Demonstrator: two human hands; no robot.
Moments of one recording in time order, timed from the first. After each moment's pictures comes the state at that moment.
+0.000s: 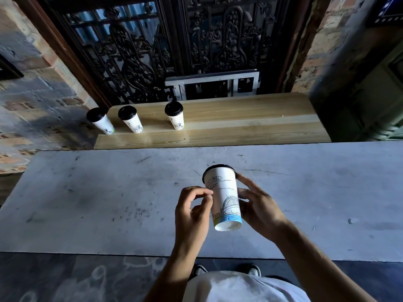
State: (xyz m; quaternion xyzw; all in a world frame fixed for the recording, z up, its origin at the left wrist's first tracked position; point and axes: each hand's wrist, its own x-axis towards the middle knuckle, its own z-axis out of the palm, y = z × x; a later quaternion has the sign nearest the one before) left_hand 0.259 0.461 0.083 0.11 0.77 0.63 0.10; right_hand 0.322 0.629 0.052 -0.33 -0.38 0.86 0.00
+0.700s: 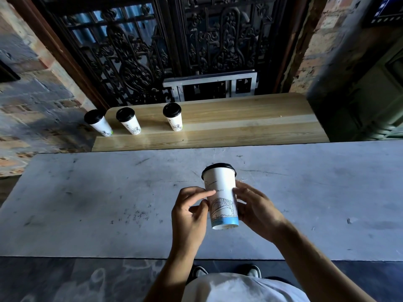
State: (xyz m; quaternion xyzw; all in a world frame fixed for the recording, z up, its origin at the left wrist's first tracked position) left_hand 0.250 0.457 0.069 0.18 0.78 0.59 0.06; right_hand 0.323 0.628 0.055 -0.30 -0.40 0.87 -0.01
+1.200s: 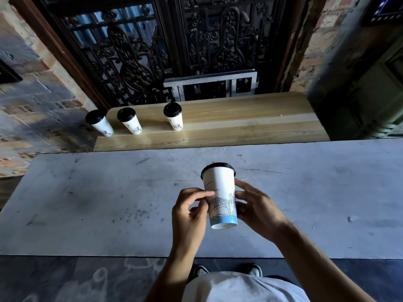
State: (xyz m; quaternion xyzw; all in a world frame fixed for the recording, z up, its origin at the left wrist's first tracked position) left_hand 0.256 0.457 0.072 0.13 0.76 0.63 0.09; right_hand 0.327 0.627 0.057 -0.30 -0.37 0.88 -0.02
